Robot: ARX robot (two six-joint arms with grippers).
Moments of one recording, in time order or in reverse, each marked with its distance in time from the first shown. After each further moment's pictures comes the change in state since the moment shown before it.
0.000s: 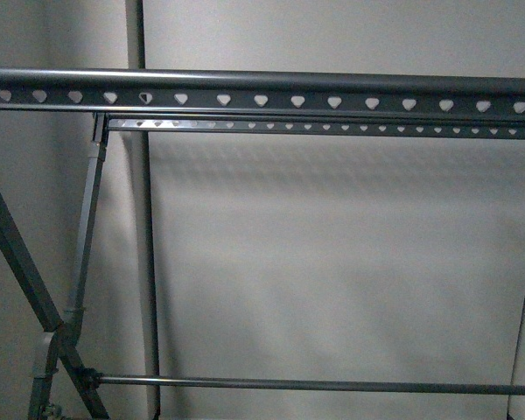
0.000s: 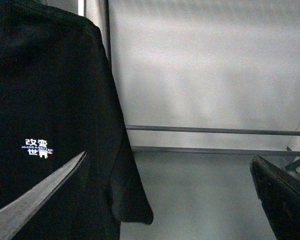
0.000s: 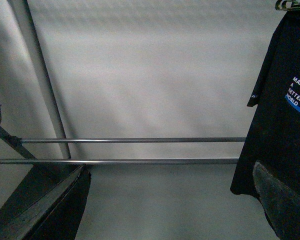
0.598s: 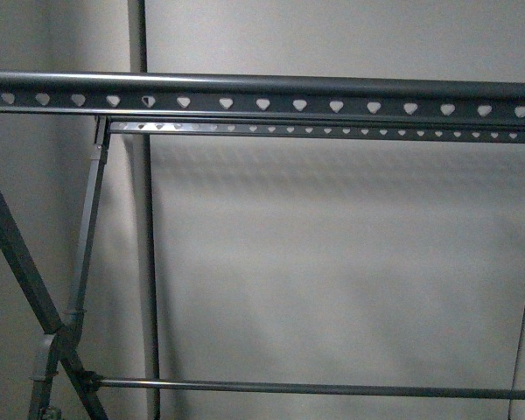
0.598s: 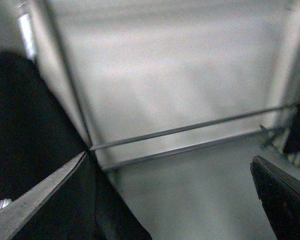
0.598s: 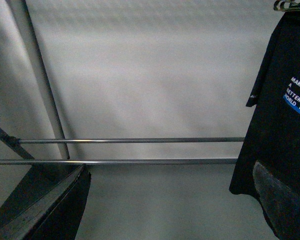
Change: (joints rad) left arm 0.071 0.117 0.008 0.150 0.321 0.163; right arm 0.000 0.000 0.000 0.000 0.000 0.000
